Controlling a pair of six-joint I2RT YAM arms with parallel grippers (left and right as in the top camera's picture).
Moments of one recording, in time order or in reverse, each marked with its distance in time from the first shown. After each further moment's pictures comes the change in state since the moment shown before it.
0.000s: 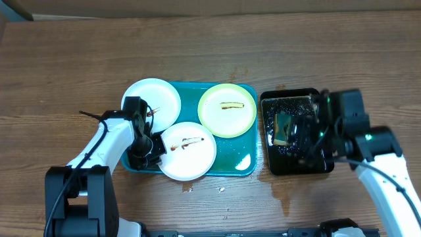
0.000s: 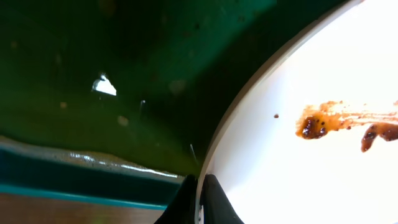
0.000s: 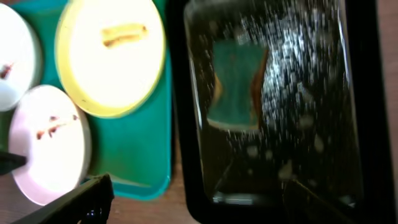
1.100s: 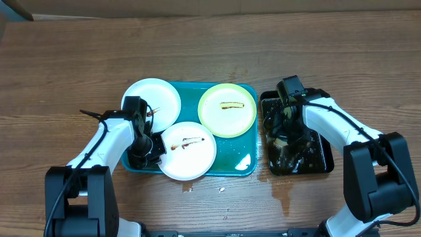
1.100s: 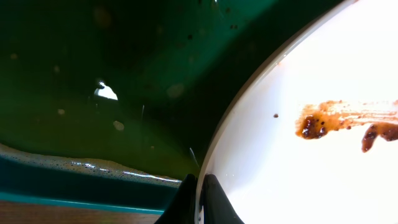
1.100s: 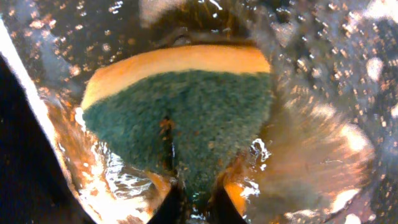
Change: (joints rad) left arm 0.000 0.000 0.000 0.008 -0.004 0.028; right arm 0.118 0.632 0.081 0.130 0.255 0.159
